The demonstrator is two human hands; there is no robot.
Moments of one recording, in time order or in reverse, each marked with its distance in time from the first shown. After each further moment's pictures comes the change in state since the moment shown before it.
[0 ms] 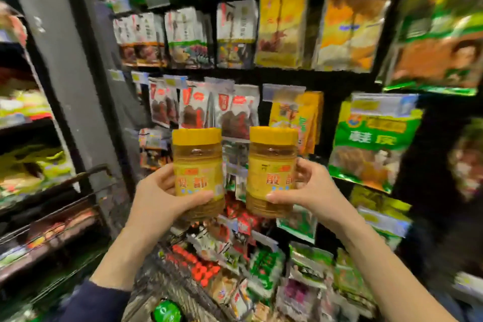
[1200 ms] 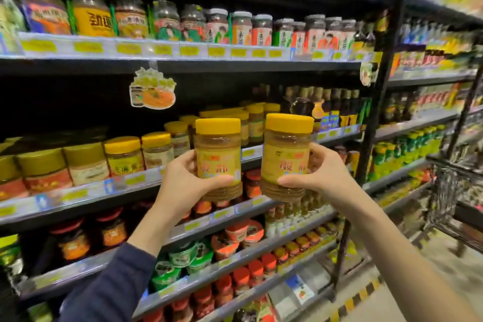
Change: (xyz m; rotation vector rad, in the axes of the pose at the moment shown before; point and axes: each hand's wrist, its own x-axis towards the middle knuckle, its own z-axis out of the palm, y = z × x) left_hand -0.330 0.244 0.590 -0.378 -1.005 0.266; right_hand -0.557 -0.092 -0.475 -0.414 1.015 0.052
